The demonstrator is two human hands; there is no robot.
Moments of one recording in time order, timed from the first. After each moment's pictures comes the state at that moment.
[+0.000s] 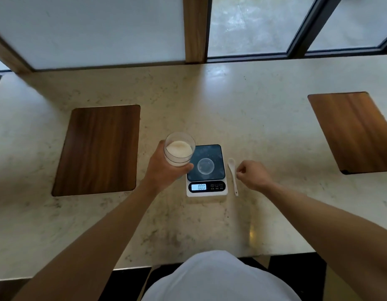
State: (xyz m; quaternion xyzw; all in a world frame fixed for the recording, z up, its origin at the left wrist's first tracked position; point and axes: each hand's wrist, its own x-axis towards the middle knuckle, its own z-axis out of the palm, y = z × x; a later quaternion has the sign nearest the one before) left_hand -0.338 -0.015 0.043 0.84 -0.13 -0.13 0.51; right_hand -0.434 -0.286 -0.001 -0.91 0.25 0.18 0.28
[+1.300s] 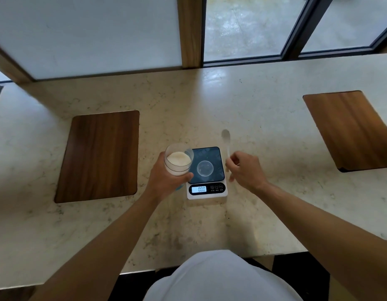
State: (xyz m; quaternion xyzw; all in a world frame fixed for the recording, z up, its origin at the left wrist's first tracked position) left_hand -0.350 -0.009 0.024 0.85 -0.11 -0.16 0.50; right_hand -0.430 -0.253 0.039 -0.89 0.21 0.01 0.40
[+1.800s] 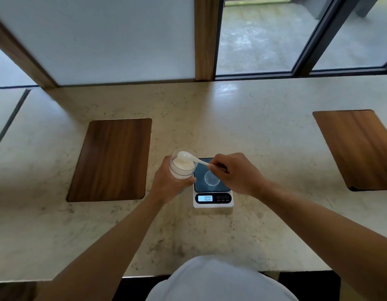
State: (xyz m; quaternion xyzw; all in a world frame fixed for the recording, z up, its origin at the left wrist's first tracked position) left_hand -0.339 -0.005 0.031 0.87 -0.11 -0.12 0.47; right_hand -0.404 -0.221 0.107 -0.95 -0.07 -0.01 0.30
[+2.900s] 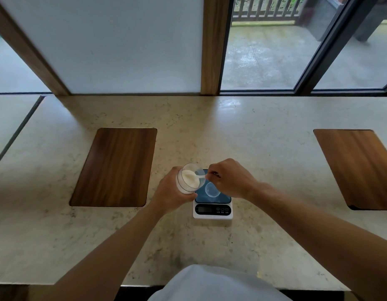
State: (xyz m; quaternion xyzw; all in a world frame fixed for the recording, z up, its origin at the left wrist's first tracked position) left_hand -0.343 -0.001 0.032 0.88 -0.19 -0.12 0.42; right_hand -0.378 -0.212 0.117 -0.97 -0.06 0.07 0.24
